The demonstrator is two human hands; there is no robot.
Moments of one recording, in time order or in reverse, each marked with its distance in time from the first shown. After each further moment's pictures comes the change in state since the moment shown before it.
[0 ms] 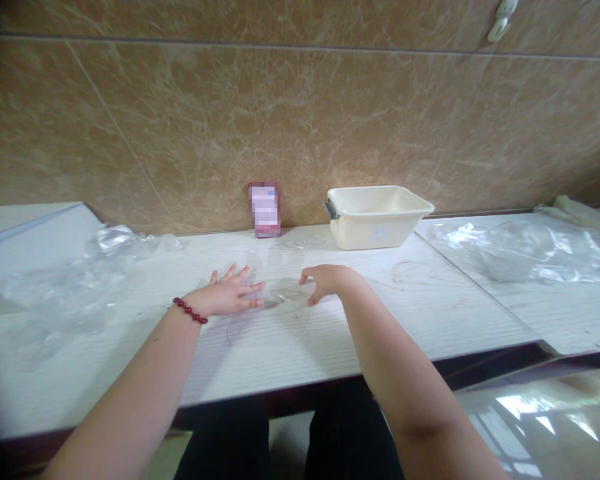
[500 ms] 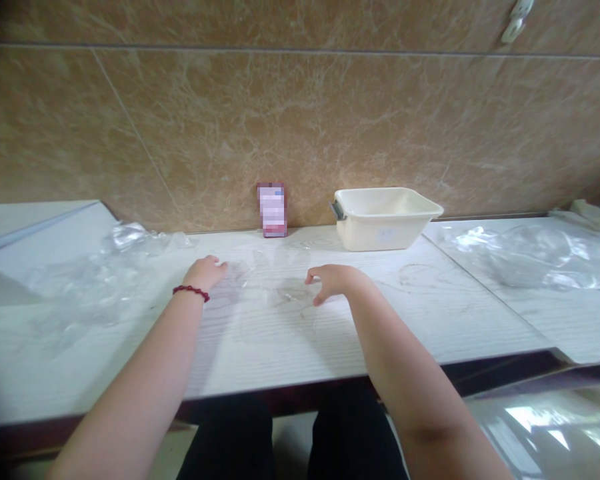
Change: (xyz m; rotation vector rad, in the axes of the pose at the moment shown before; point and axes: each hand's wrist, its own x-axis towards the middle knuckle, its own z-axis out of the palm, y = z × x) left_hand 0.028 -0.067 0.002 -0.118 0.424 -0.635; right_hand -0.002 -0.002 -0.003 -0.003 -0.019 -0.010
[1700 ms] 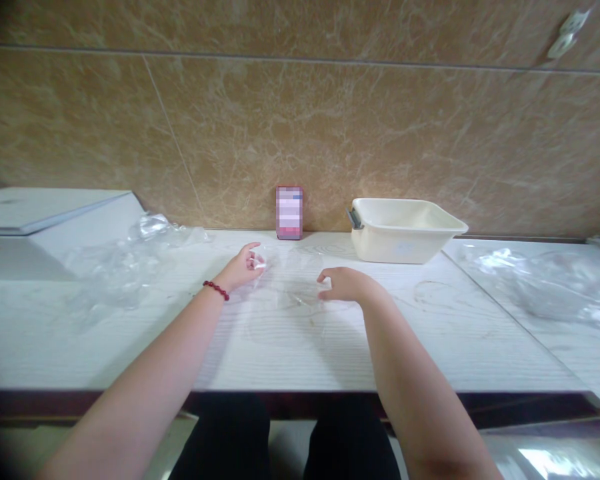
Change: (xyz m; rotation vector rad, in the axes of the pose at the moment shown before) left_hand -0.005 0.015 0.026 -0.848 -0.110 0.507; right_hand -0.003 -0.010 -0.005 -0.026 0.162 0.048
